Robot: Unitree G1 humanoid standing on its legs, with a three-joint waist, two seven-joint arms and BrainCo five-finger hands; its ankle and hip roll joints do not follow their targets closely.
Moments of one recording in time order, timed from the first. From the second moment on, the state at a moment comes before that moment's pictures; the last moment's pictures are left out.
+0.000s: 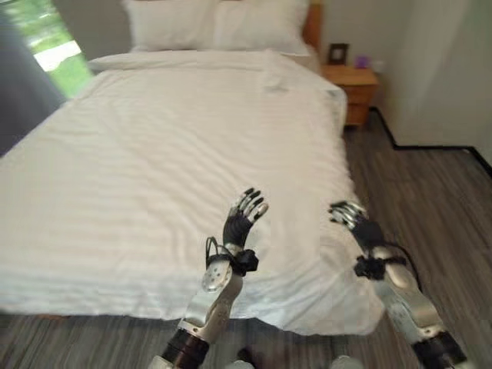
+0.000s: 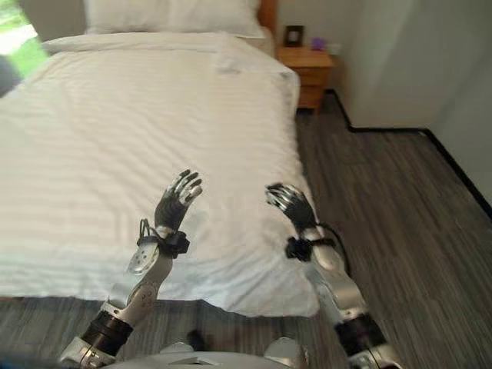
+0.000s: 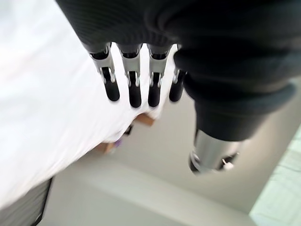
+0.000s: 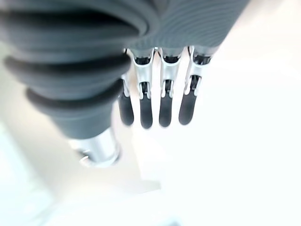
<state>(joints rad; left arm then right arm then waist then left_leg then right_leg) -0.16 0.26 -0.37 0.06 -0.57 -0.14 0.22 -0.21 -0.22 0.25 0.04 0.74 -0.14 0.04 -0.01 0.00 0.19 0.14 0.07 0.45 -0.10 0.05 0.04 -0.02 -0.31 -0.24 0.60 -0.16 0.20</state>
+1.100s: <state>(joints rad) -0.41 -0.06 -0.60 0.46 -1.32 -0.28 0.08 -0.46 -0.02 0.36 0.40 1.25 -0.38 0.14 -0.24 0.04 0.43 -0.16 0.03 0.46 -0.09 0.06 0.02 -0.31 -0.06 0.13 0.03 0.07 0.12</state>
